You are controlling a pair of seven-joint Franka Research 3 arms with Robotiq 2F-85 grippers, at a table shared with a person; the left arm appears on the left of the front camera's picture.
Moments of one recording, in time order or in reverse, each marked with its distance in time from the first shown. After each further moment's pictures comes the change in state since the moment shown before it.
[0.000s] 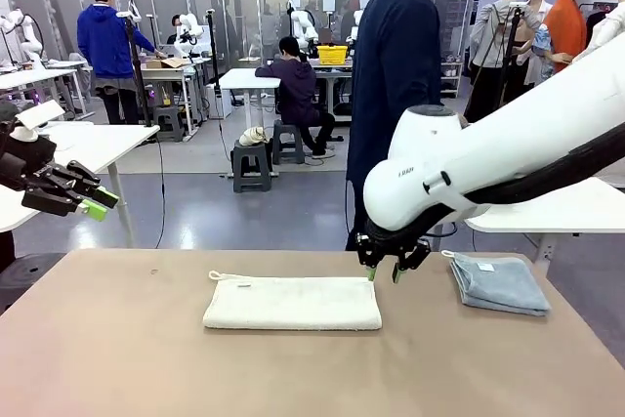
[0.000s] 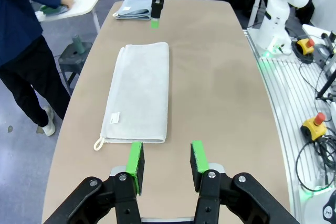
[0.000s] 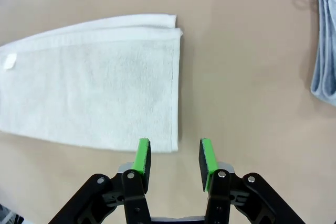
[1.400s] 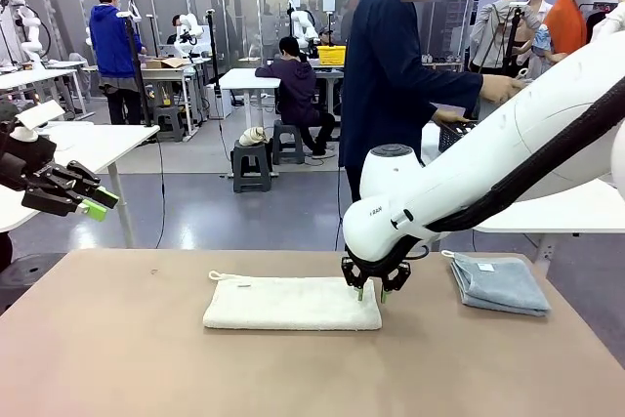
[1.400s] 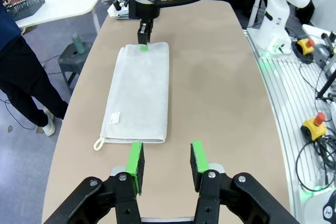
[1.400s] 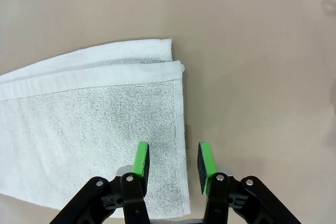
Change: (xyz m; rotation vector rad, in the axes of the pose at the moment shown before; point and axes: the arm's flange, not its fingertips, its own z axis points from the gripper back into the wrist) left arm 0.000 0.000 0.000 0.000 0.000 0.000; right arm 0.024 0.019 -0.081 -0.085 0.040 -0.088
